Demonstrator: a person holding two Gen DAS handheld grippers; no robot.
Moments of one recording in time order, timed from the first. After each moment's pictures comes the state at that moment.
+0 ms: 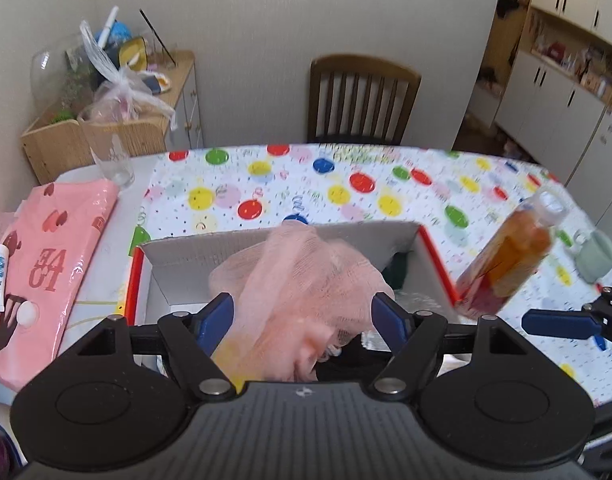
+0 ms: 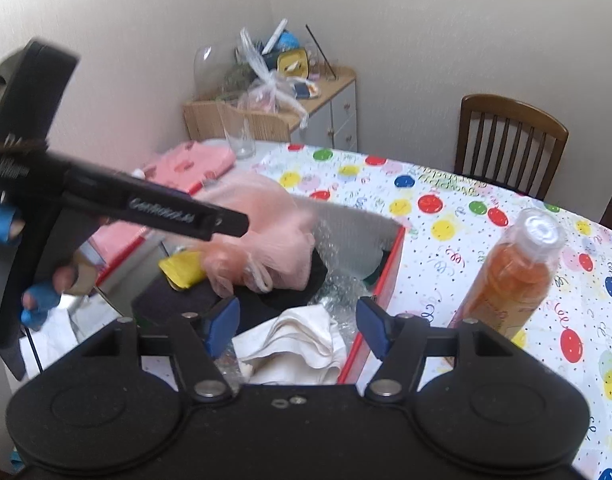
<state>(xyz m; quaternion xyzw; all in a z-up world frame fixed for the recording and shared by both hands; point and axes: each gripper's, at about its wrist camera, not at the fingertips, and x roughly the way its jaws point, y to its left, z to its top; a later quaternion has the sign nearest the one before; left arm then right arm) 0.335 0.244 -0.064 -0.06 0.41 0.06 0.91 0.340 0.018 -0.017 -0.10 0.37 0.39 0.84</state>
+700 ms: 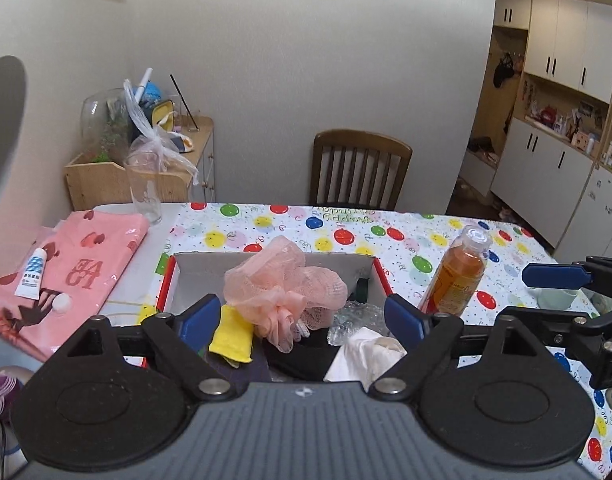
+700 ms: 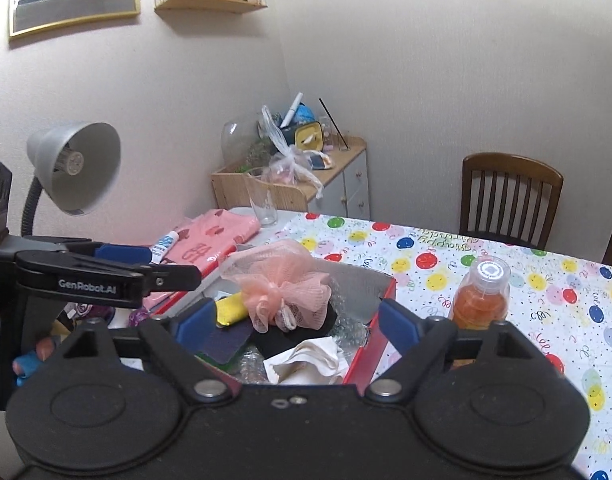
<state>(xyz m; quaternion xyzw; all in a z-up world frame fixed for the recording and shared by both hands) 0.218 0.202 -0.014 -0.07 0.29 0.08 0.95 0.298 -0.045 0.034 -0.05 0.28 0.43 0.86</state>
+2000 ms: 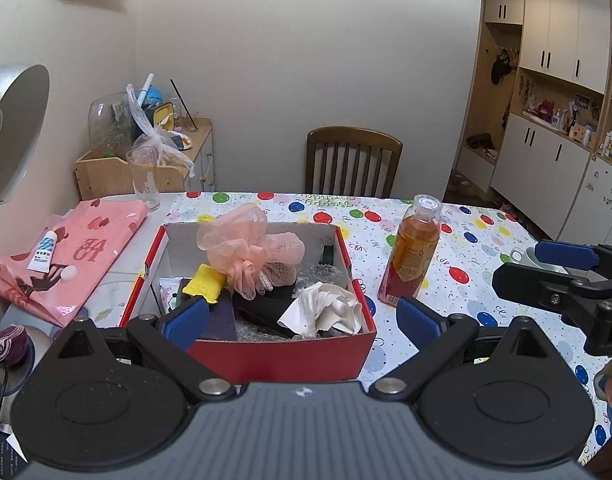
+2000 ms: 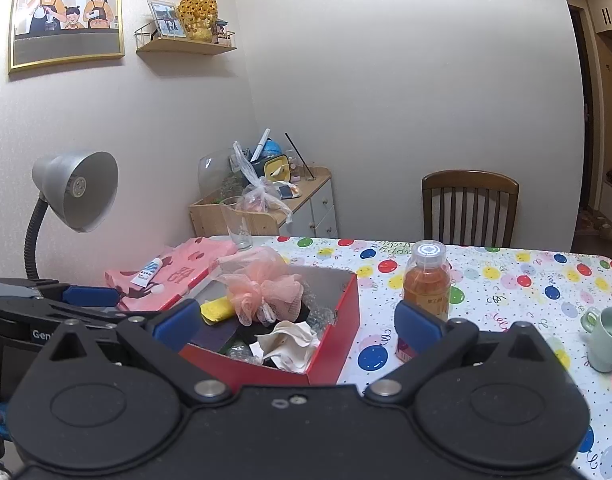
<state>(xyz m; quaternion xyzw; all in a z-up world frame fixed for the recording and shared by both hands) 0.153 0.126 -0.011 -0.06 0.29 0.09 0.95 0.245 -0.106 0.036 -0.01 0.24 0.38 0.89</state>
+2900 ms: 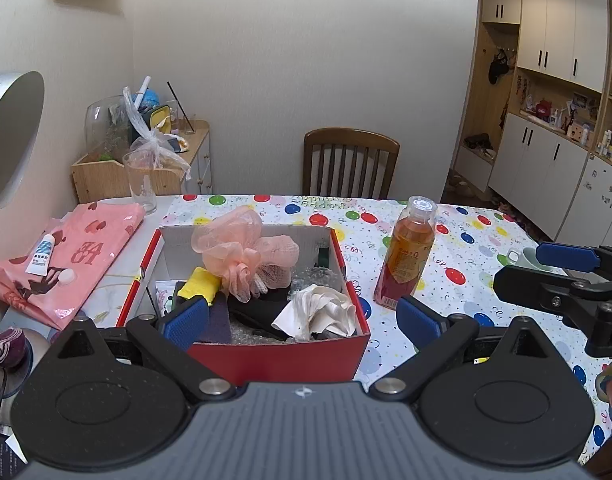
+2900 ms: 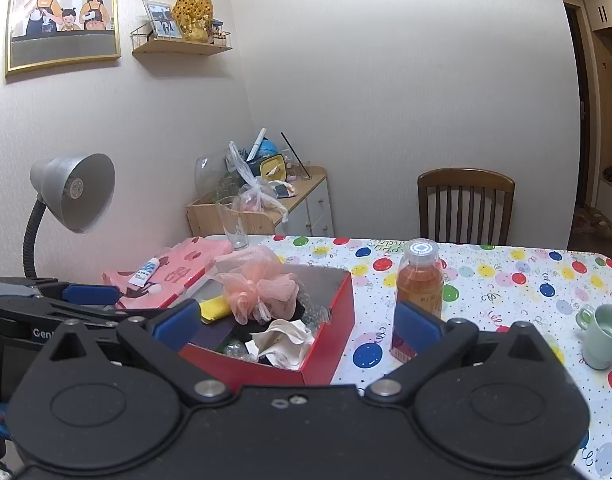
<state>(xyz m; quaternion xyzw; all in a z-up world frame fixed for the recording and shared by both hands) 0.155 0.122 -0.007 -0.06 0.29 0.09 0.95 0.244 -0.111 0.039 -0.01 0.24 0.37 0.89</state>
